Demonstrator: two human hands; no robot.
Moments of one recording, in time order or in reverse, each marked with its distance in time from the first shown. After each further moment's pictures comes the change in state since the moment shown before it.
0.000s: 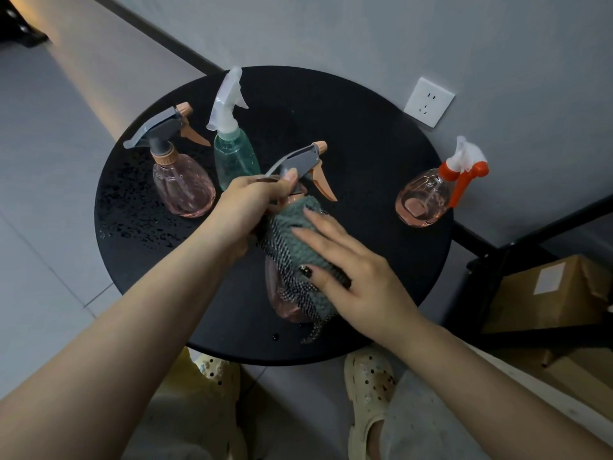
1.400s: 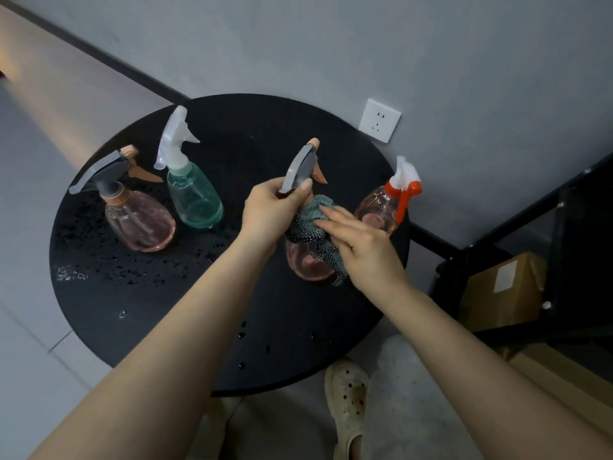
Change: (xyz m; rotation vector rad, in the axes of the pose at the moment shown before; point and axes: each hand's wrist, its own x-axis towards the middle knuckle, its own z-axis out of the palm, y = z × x) left_hand 0.056 -0.012 0.073 0.275 0.077 0.274; right_hand 0.017 0.065 -0.052 -0.279 0.265 0.066
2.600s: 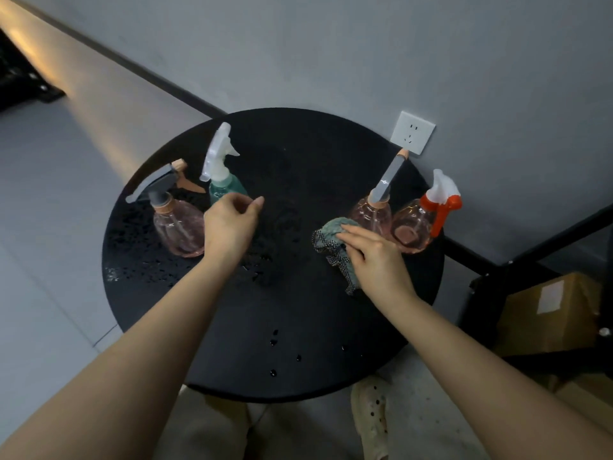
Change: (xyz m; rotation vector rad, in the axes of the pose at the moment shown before) left_hand 0.016 -0.030 -0.083 0.442 0.323 0.003; right_hand 0.014 -0.004 0.031 -0.022 -0.005 0.194
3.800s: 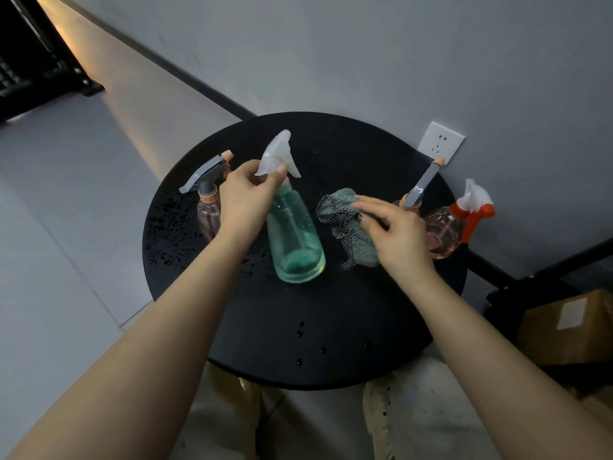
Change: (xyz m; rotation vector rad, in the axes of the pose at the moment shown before) left_hand 0.001 0.015 -0.048 -0.385 0.011 0.096; right_hand 0.020 -0.060 -0.015 0.317 0.067 -0.002
